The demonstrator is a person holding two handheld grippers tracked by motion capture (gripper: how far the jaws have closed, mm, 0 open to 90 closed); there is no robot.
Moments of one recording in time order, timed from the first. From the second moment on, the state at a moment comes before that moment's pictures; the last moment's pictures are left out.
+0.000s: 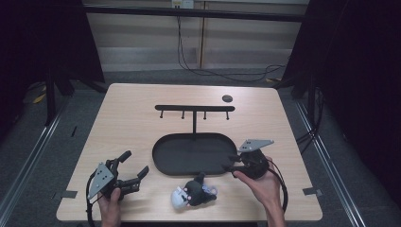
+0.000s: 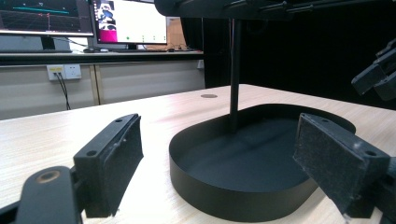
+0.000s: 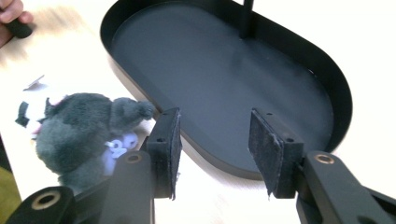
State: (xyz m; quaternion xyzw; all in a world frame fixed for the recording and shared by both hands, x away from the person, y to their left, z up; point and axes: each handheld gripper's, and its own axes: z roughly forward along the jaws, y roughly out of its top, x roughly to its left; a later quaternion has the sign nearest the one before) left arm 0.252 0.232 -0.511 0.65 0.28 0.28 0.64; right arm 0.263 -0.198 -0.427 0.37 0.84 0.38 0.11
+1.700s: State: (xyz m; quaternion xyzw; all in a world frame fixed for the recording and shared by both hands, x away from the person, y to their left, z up) left arm 0.252 0.232 -0.511 0.65 0.28 0.28 0.64; right arm 0.297 -0.106 -0.456 0.20 0.97 0.11 -0.11
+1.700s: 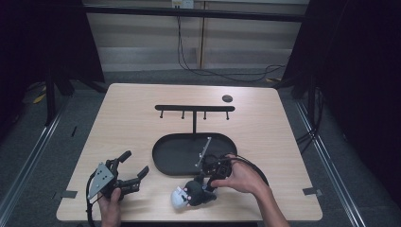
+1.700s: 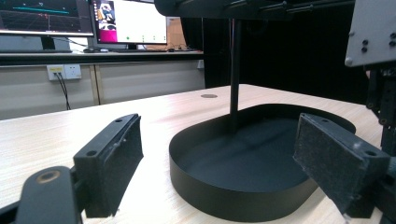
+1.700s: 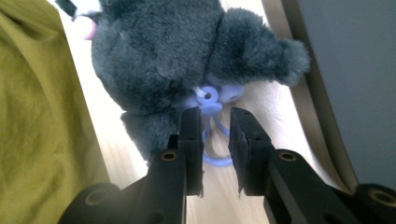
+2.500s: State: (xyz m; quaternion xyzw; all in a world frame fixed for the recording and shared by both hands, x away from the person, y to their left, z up) left arm 0.252 0.232 -0.511 0.65 0.28 0.28 0.64; right arm 0.292 -0.100 -0.457 0.16 0.97 0.11 -0.12
